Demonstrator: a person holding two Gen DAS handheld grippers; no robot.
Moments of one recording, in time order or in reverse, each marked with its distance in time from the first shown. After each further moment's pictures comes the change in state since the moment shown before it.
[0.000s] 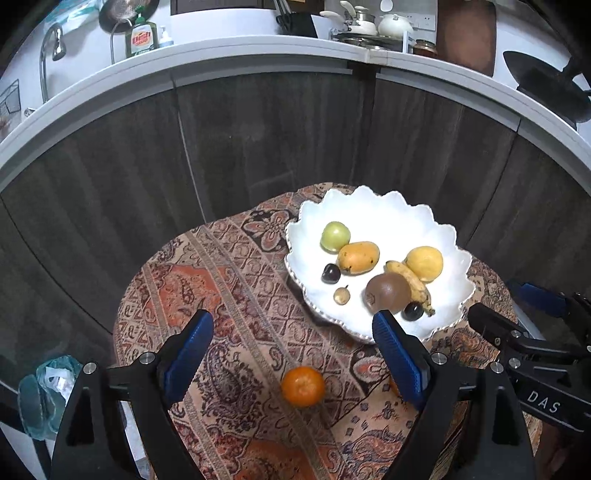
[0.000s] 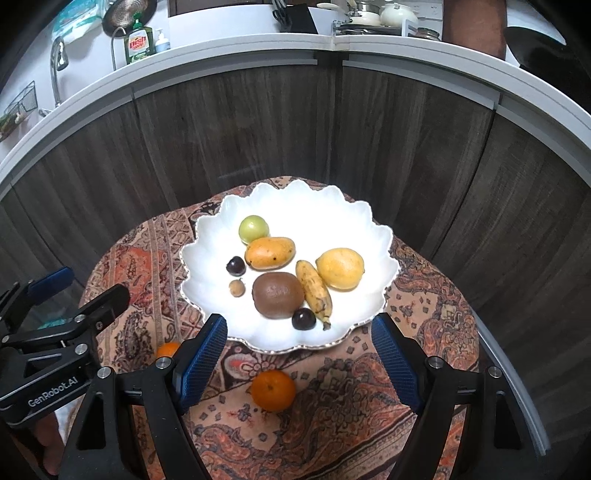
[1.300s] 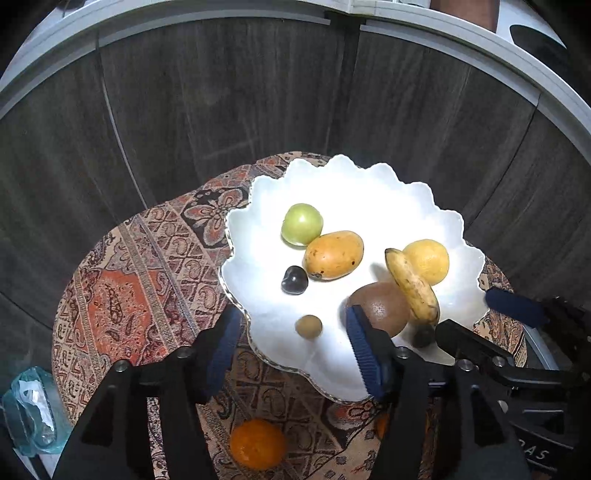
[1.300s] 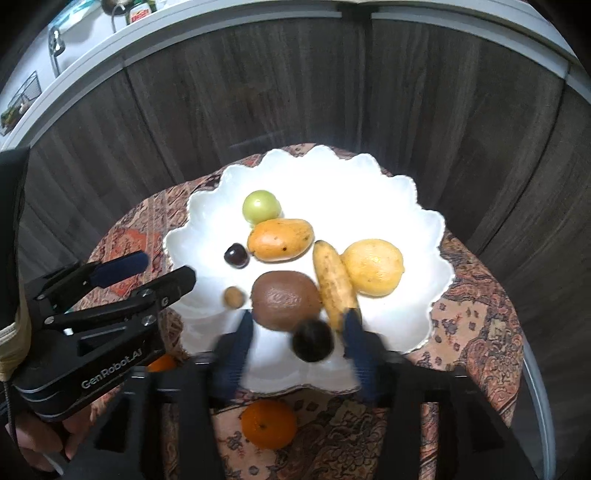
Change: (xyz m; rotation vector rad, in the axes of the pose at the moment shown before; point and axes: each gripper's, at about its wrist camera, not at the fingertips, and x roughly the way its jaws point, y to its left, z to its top) left arm 0.097 -0.031 0.029 0.029 0.114 -0.108; right arm 0.075 -0.010 0.016 -0.035 0.089 0.116
